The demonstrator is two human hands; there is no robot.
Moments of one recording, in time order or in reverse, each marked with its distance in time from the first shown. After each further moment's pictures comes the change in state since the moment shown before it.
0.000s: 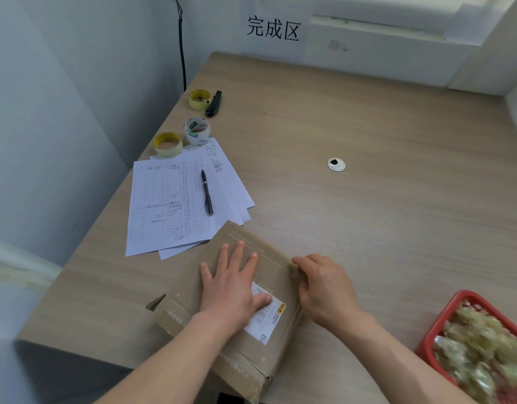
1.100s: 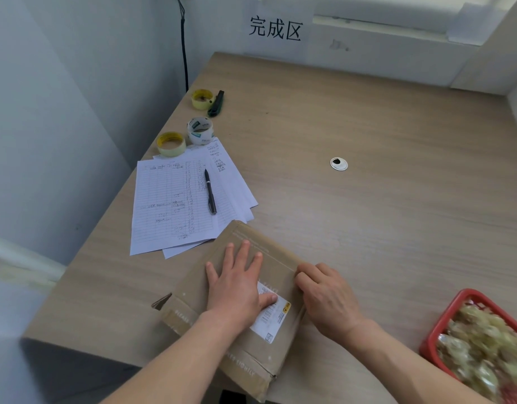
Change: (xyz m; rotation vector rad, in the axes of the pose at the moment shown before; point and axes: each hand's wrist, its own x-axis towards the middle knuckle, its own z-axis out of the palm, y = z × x) left_hand -0.001 0.003 0.000 0.002 0.009 0.007; right_hand -0.011 0.013 0.018 -0.170 0.165 -0.381
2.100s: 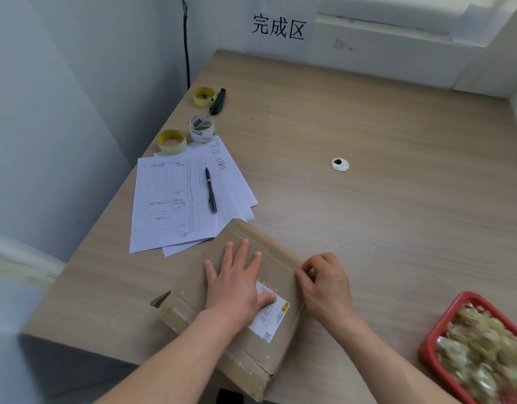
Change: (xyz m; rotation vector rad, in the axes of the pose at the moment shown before) left_hand 0.000 -0.001 0.000 -0.005 0.002 0.001; right_hand 0.018 -0.009 0.011 0.391 0.085 0.670
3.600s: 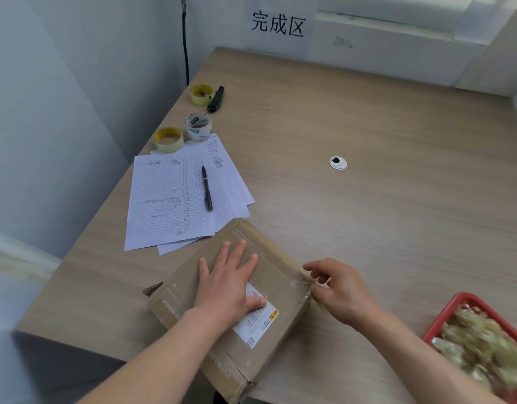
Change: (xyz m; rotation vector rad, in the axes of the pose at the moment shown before) left_hand -0.005 -0.005 -0.008 -0.017 -0.029 0.059; right_hand 0.008 0.026 -0.045 0.062 -0.375 -0.020
